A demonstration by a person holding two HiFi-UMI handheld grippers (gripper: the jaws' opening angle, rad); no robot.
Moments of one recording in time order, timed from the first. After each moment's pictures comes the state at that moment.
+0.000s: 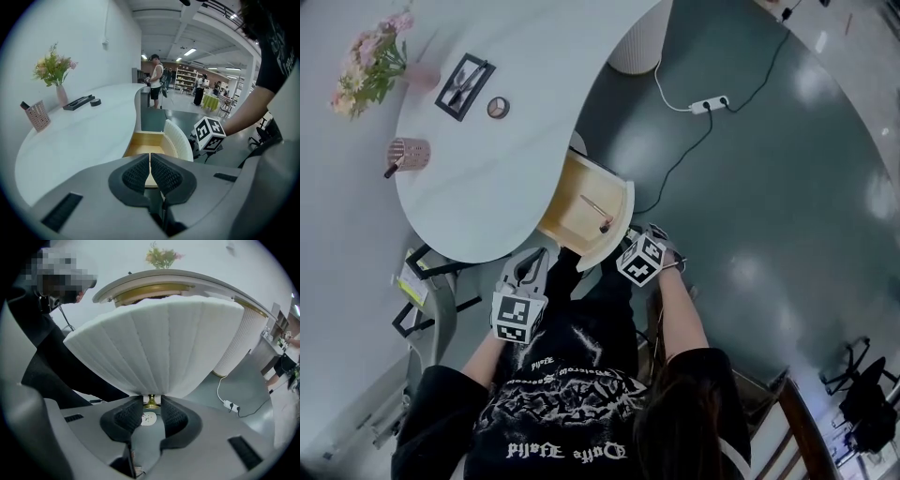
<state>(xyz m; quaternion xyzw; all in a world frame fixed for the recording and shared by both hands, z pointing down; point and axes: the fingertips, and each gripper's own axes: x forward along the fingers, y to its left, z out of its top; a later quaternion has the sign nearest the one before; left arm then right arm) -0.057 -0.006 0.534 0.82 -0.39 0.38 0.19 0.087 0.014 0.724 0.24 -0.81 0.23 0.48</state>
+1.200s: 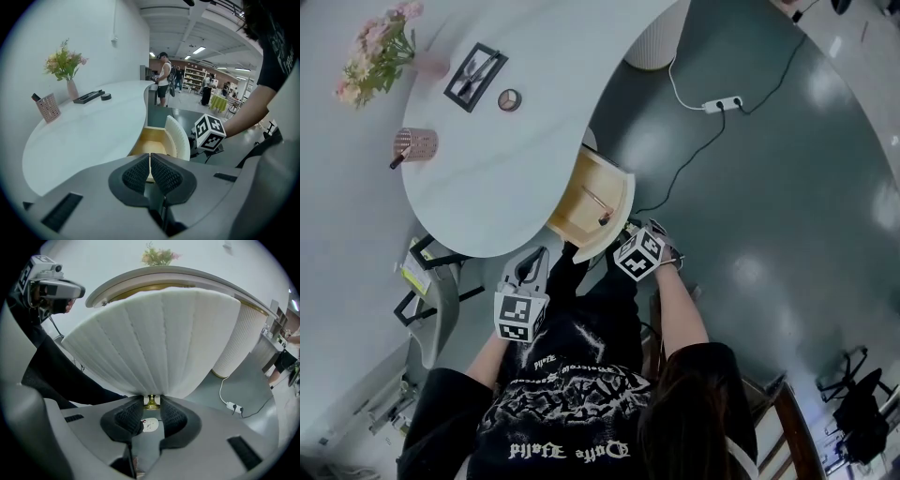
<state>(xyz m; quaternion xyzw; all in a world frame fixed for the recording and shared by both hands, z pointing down) -0.079 -0.003 0.542 0.79 -0.43 0.38 0.21 0.062 -0.006 0.726 0.25 -0.82 0.25 0.46</state>
